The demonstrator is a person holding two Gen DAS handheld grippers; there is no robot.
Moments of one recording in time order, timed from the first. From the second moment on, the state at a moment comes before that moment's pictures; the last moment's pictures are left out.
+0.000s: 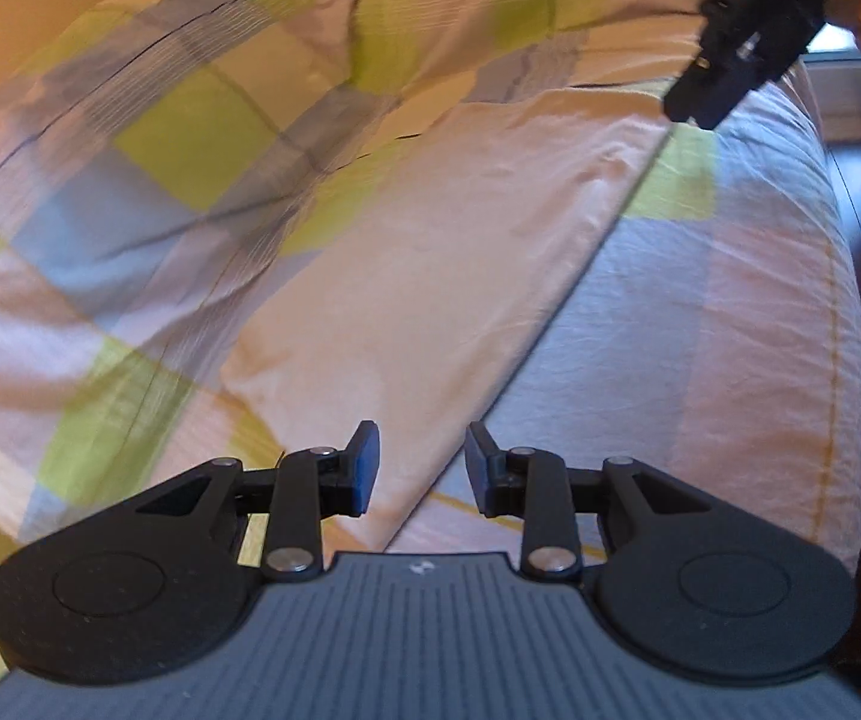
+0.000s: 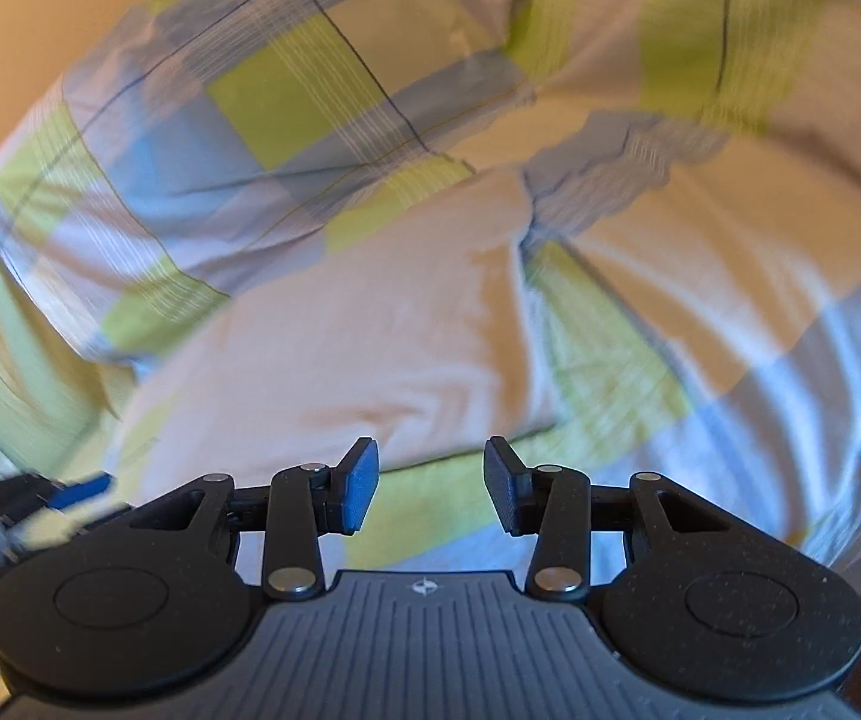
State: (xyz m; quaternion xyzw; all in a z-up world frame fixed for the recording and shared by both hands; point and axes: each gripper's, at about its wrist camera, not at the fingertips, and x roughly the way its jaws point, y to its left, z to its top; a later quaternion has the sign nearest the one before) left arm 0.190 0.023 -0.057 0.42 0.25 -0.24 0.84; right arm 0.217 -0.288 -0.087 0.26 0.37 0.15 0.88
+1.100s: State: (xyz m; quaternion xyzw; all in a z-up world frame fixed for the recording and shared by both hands) left arm 0.219 -0.009 -0.050 0.42 0.27 -0.29 0.82; right arm 0.264 -0.304 -0.144 0.54 0.31 0.06 0.78
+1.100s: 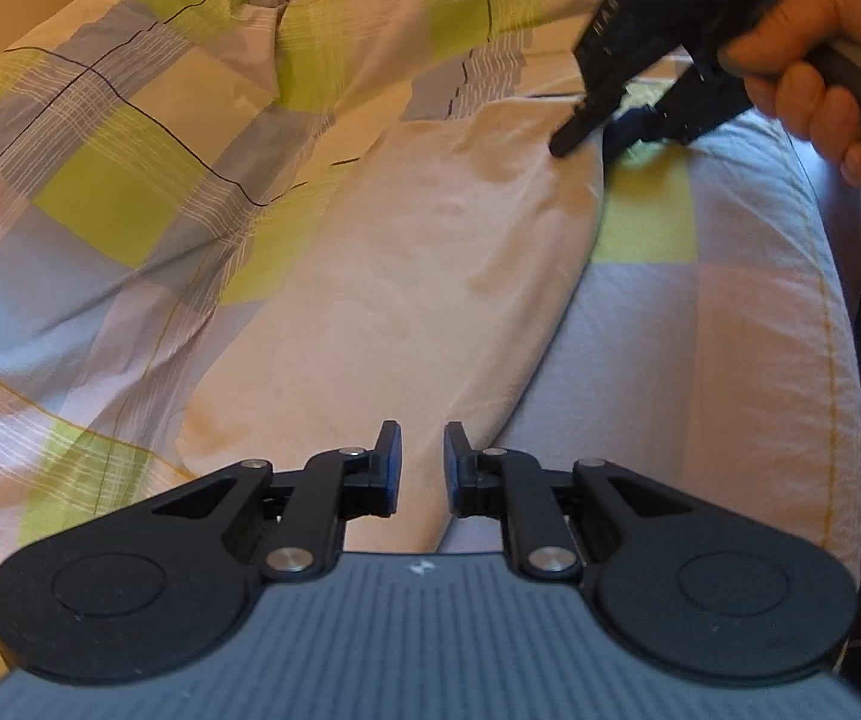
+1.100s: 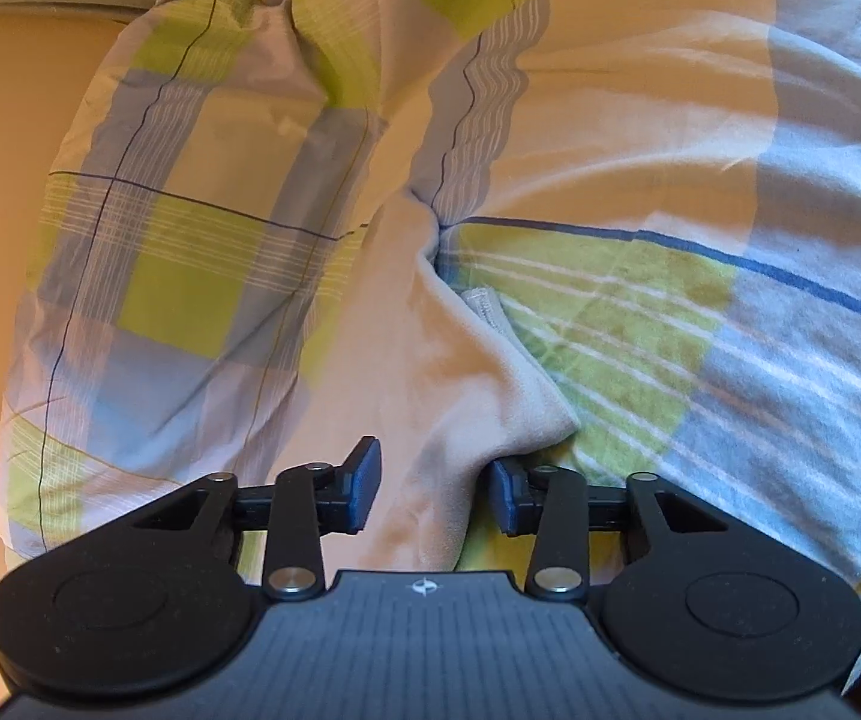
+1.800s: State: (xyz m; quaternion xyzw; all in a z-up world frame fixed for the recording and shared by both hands) left arm 0.232 -0.023 -0.022 0.38 0.25 -0.31 0.83; right arm 0.244 -0.315 -0.131 0.47 0.34 0.08 0.81
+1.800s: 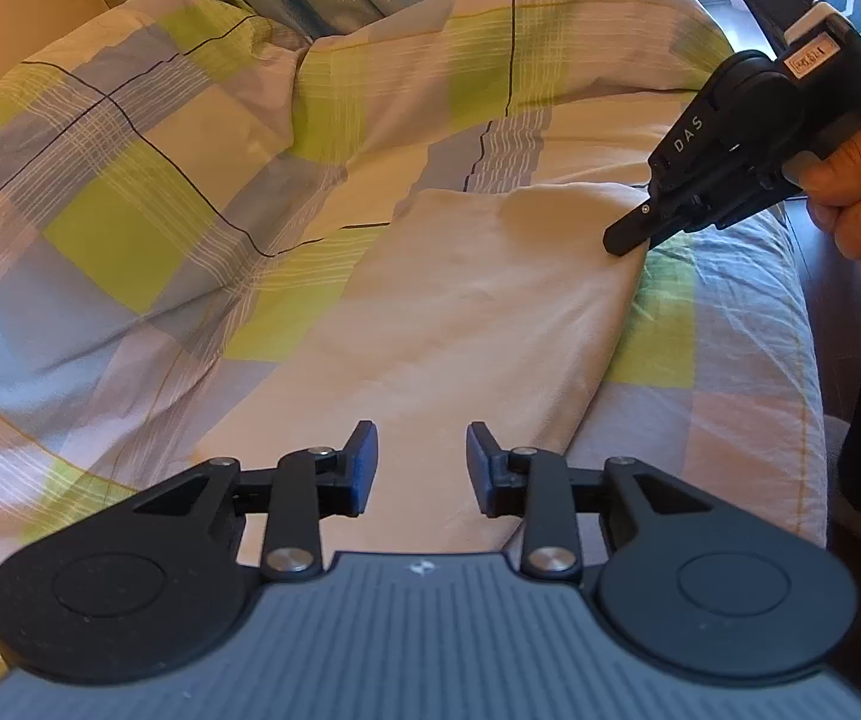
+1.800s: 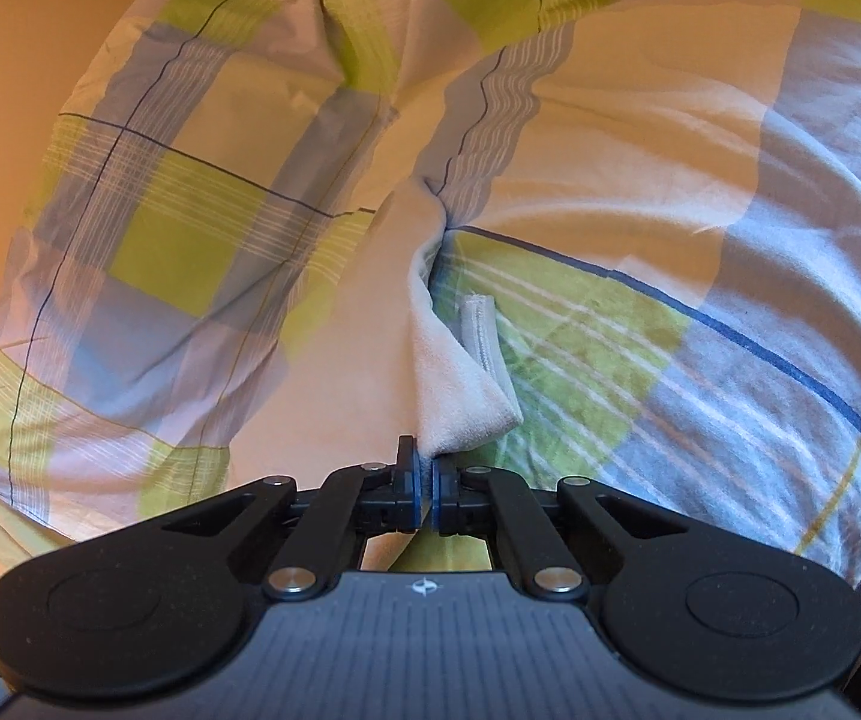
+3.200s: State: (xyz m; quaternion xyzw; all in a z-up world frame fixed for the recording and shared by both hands) left arm 0.549 -0.193 -0.065 0.45 0.40 -0.57 0.56; right arm 0.286 -0.312 -0.130 0.44 0.48 0.02 0.76
